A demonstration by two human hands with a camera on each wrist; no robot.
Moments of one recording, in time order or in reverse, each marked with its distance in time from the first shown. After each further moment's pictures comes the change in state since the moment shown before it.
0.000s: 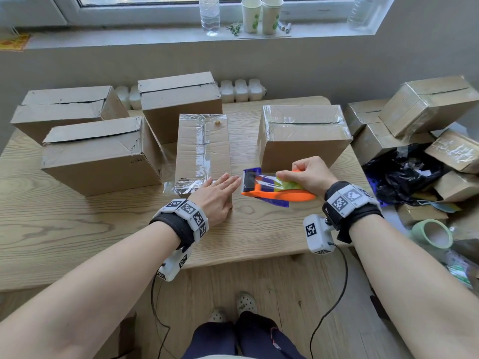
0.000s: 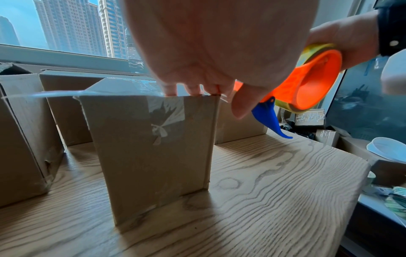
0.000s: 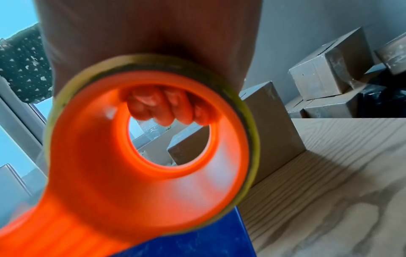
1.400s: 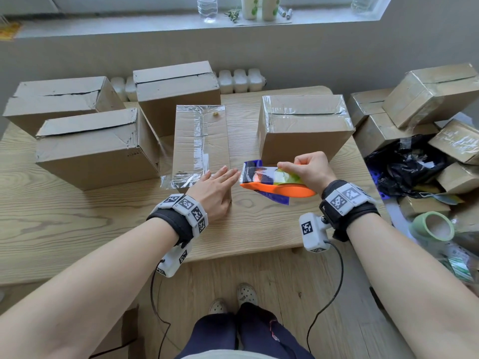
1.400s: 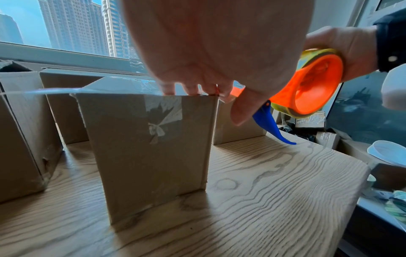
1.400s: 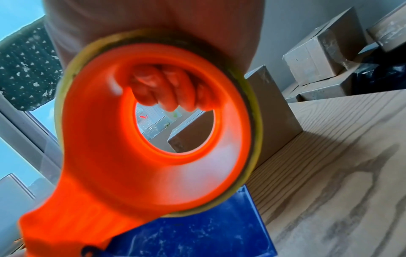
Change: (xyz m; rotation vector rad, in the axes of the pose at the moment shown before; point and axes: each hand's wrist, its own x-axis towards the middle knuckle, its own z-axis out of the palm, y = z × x) left_hand 0.003 -0.001 0.004 0.019 0.029 -0.003; right_hand 0.003 0.016 0.009 0.090 0.107 0.028
